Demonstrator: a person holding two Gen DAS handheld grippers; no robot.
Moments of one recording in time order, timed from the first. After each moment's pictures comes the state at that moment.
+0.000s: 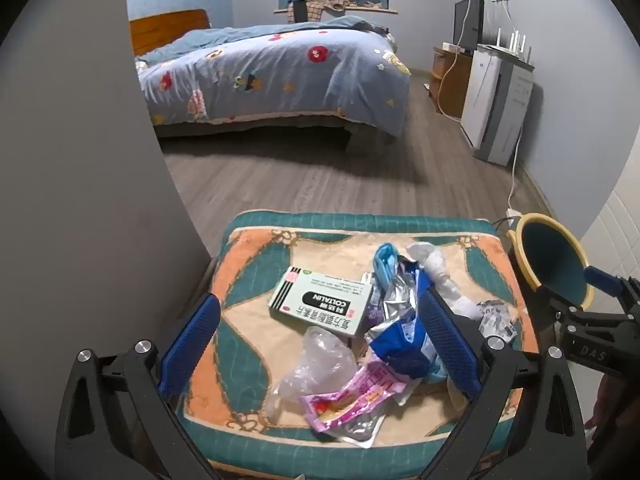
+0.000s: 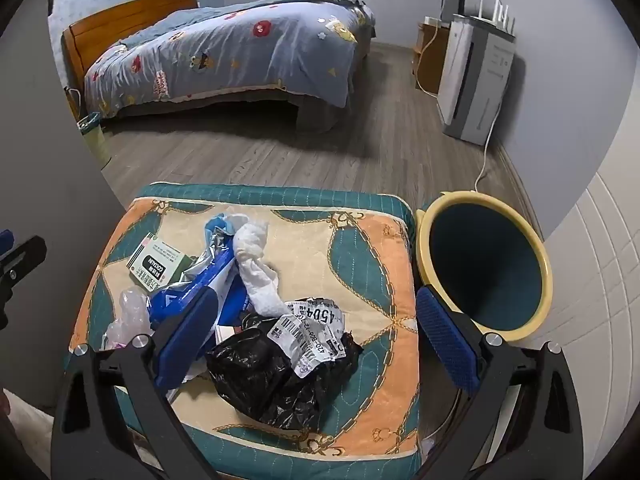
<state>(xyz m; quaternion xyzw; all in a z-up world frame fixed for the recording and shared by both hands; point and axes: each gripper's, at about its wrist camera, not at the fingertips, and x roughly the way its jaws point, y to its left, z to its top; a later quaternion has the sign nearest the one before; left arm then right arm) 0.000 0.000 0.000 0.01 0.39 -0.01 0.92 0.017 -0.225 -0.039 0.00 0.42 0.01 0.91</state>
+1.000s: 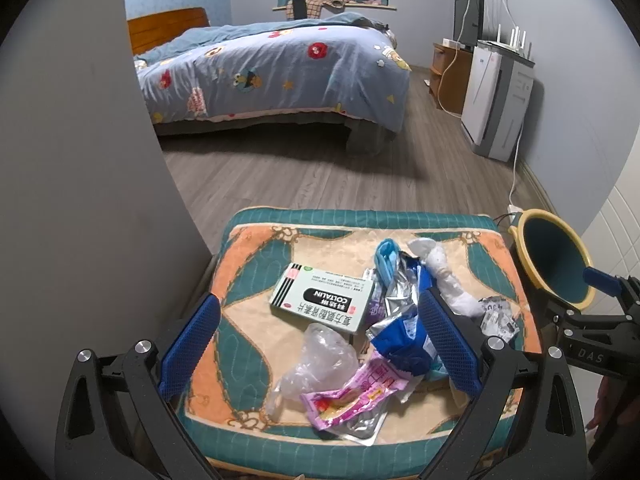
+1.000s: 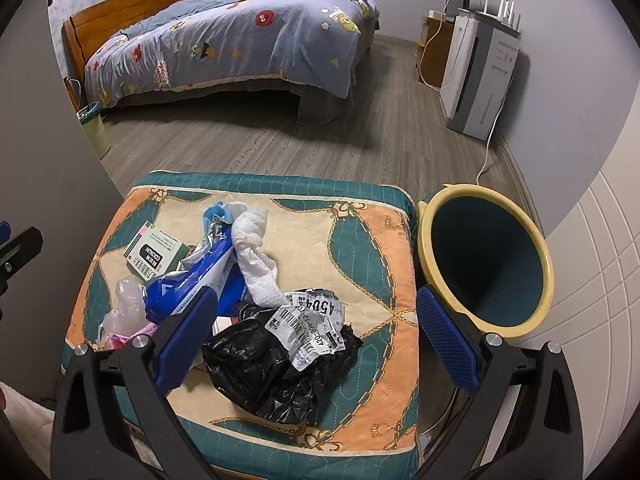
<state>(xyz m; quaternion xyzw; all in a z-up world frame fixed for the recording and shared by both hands) 0.000 -0.003 -0.002 0.02 0.39 -0.01 0.92 0.019 -0.225 -0.045 0.00 0.44 0.01 0.90</state>
